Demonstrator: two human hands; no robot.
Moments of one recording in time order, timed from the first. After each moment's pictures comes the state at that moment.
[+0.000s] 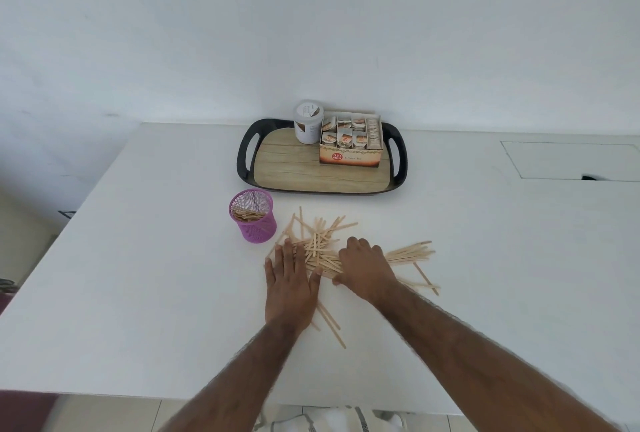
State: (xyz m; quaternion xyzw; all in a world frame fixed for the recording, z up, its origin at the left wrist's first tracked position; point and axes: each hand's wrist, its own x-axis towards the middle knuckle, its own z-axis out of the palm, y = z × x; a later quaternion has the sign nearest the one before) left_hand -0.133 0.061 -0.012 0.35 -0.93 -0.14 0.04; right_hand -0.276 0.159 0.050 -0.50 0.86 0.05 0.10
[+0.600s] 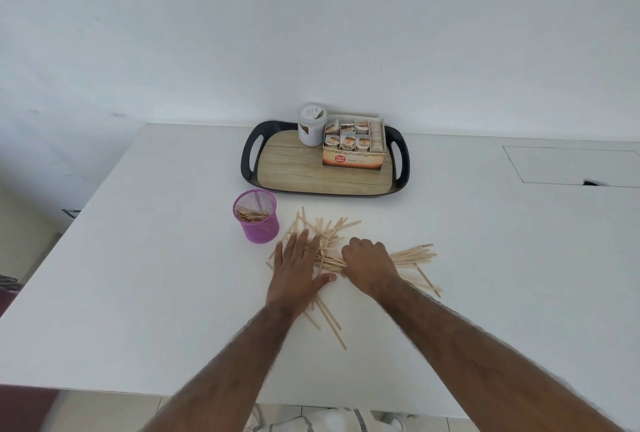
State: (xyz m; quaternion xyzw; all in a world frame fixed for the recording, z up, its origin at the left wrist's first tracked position) left_hand -0.146 0.036 0.004 0.25 -0.95 -0.18 0.02; right_hand -0.282 0.156 0.055 -0.51 0.85 0.06 0.09
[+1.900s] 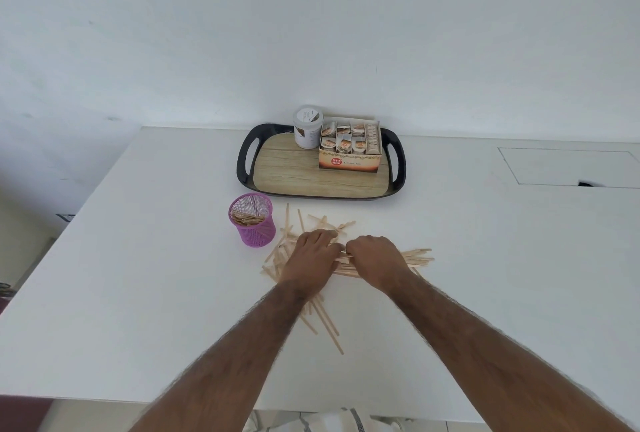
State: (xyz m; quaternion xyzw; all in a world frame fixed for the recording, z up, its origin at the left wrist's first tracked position) left_hand -0.188 0.038 0.025 0.11 -0.99 -0.11 0.07; right_hand -0.305 0.165 0.067 -0.53 0.84 0.02 0.06
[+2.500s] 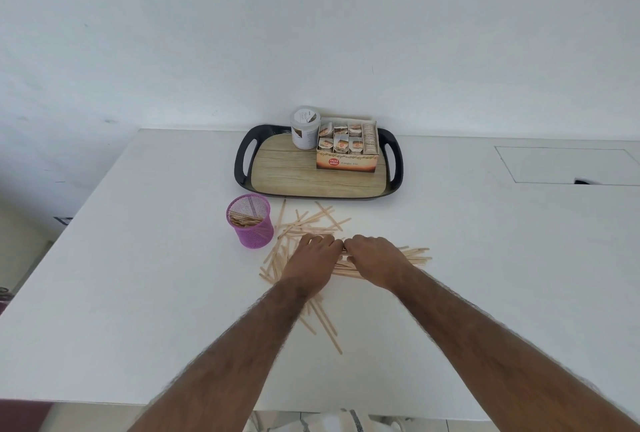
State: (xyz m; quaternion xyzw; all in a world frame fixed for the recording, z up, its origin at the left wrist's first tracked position) left_hand -0.196 0.040 0.024 0.10 -0.99 -0.10 0.07; right_hand -0.314 0.171 0.063 -0.56 0.82 0.01 0.09
